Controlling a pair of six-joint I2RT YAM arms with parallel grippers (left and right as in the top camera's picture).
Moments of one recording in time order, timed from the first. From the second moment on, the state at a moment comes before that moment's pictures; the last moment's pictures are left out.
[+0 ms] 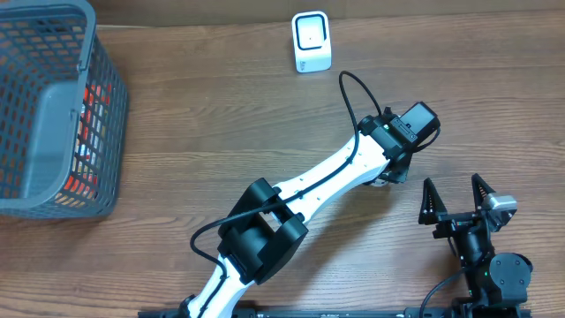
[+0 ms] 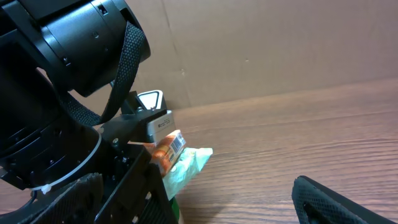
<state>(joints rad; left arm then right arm) -0.89 2.20 1.87 -0.97 -0.09 -0.58 0.03 0.01 0.02 -0.02 -0.13 0.23</state>
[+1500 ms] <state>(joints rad) -0.90 2.14 1.80 -0.93 -0.12 -0.57 0.03 0.01 0.02 -0.02 -0.13 0.23</state>
